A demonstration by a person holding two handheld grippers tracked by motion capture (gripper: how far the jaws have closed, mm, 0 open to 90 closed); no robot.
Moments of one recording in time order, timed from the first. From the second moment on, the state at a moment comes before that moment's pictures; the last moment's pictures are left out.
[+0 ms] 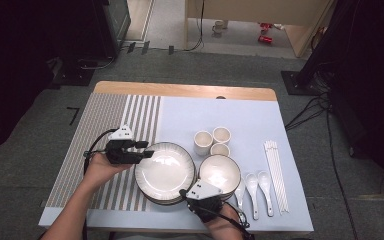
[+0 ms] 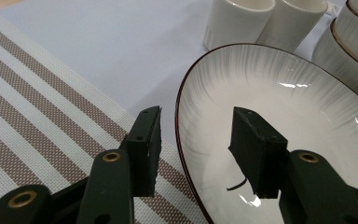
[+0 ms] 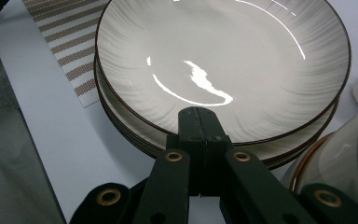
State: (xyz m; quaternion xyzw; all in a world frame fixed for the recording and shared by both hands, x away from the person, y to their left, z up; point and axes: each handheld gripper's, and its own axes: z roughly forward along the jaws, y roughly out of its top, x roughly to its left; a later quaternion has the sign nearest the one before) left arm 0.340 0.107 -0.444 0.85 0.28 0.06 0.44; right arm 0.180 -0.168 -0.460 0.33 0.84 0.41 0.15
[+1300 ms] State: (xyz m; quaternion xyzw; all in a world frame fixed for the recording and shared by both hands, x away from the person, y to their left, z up) left arm 0.349 0.101 -0.454 0.85 0.32 0.01 0.42; right arm 0.178 -0.147 -0.478 0.34 0.82 0.44 0.17
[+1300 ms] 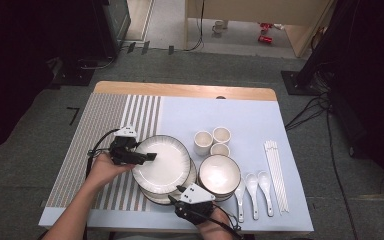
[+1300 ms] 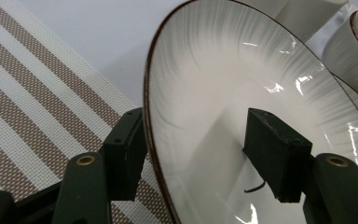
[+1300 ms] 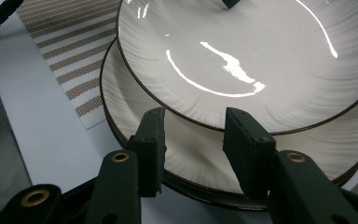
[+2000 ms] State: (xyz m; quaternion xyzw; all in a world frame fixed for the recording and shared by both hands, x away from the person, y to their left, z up) left arm 0.355 0.100 -0.461 0.83 0.33 -0.02 0.44; right arm 0.187 -0.132 -0.494 0.35 0.79 0.47 0.19
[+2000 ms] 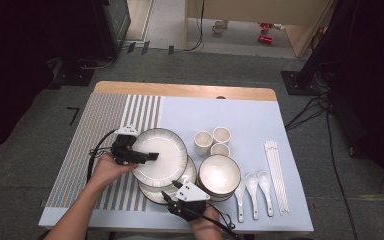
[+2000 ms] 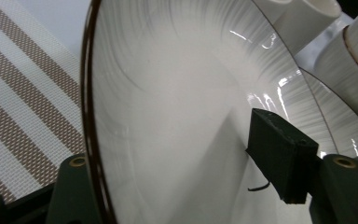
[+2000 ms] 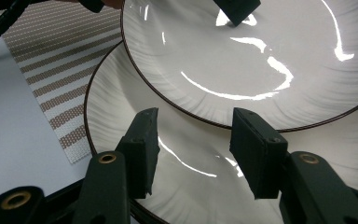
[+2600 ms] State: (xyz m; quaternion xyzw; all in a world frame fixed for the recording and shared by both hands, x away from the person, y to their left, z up) left arm 0.359 0.107 -0.451 0.81 0.34 -0.07 0.47; right arm 0.192 -0.128 -0.498 0.34 0.80 0.47 0.18
